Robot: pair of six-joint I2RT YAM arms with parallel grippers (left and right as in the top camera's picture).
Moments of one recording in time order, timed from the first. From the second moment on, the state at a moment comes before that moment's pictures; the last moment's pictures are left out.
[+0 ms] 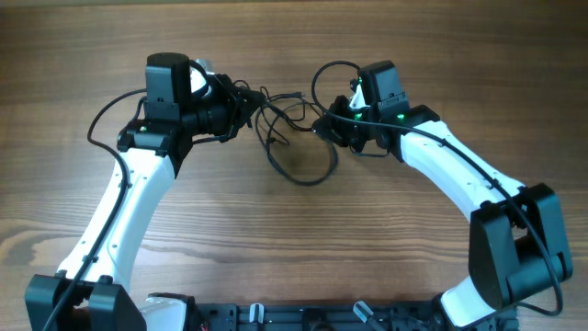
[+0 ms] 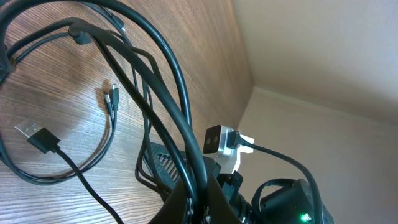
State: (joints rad) left arm -0.14 1.46 1.09 -0.33 0.66 -1.17; right arm 0.37 1.75 1.14 -0.33 -0.51 0.96
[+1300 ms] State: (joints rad) left arm -0.14 1.46 1.09 -0.32 0.71 -1.06; right arm 0.45 1.75 1.14 -0.31 -0.20 0.93
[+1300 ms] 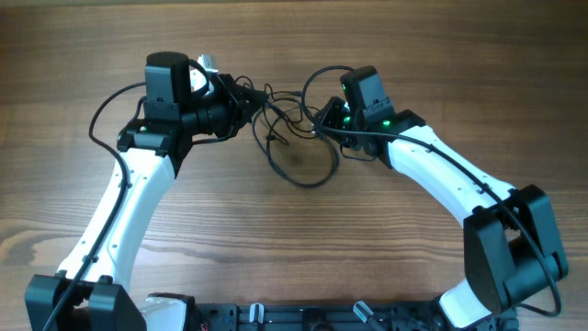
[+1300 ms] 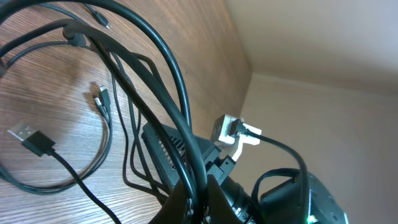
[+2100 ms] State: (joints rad) left arm -0.22 1.47 1.09 -0.46 0.36 -0.56; right arm 0.30 1.75 1.14 -0.55 -0.22 0.64
